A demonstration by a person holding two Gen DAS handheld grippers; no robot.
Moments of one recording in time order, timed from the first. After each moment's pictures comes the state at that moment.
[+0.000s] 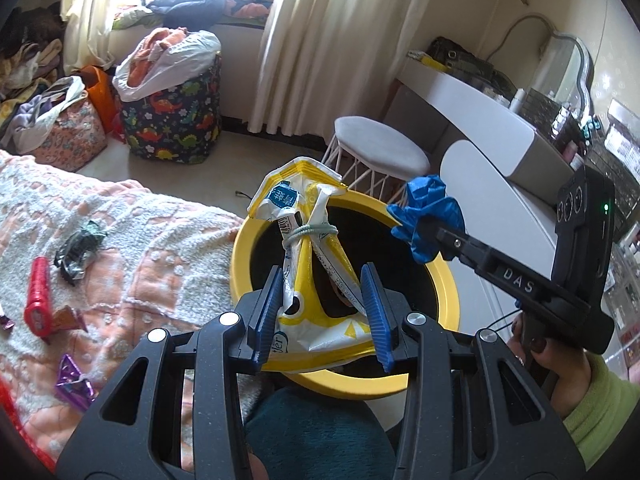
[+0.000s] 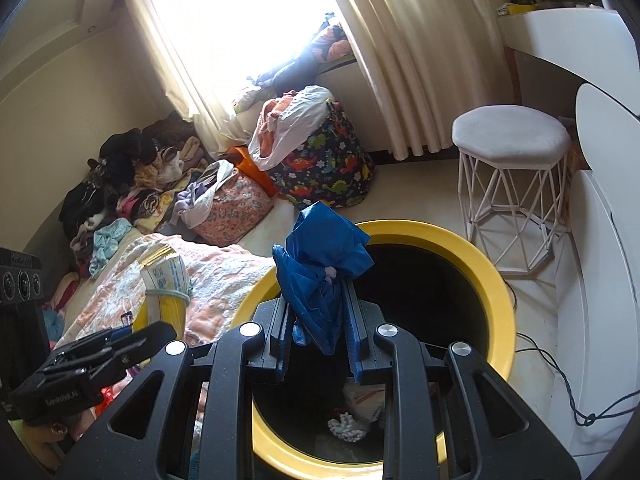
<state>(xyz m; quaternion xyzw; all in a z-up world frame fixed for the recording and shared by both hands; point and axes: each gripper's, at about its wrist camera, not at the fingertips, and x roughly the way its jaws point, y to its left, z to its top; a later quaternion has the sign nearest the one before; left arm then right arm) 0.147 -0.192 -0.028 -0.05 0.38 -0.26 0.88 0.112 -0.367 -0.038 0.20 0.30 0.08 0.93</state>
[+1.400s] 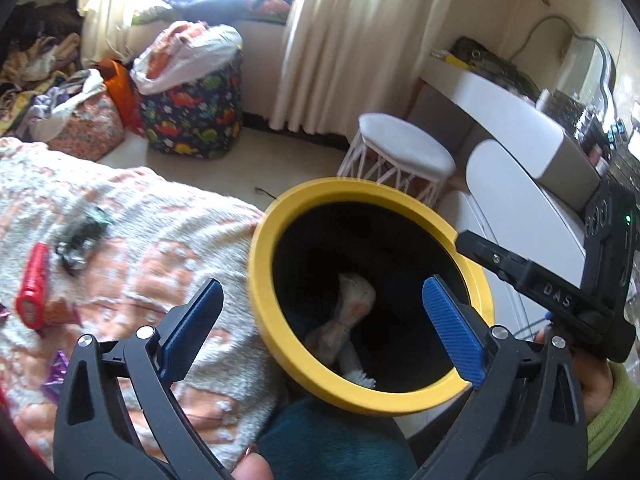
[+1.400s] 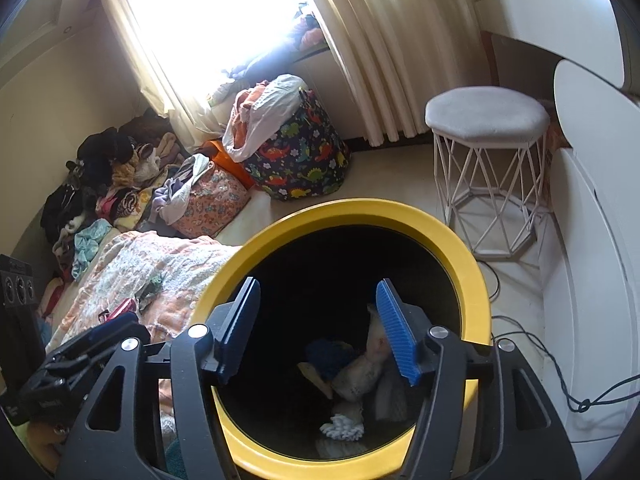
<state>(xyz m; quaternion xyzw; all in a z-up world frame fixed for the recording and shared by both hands) 0.156 -0.192 -0.049 -0.05 0.38 -0.22 0.90 0.115 -0.375 -0.056 0.20 0.32 0.05 0.92</state>
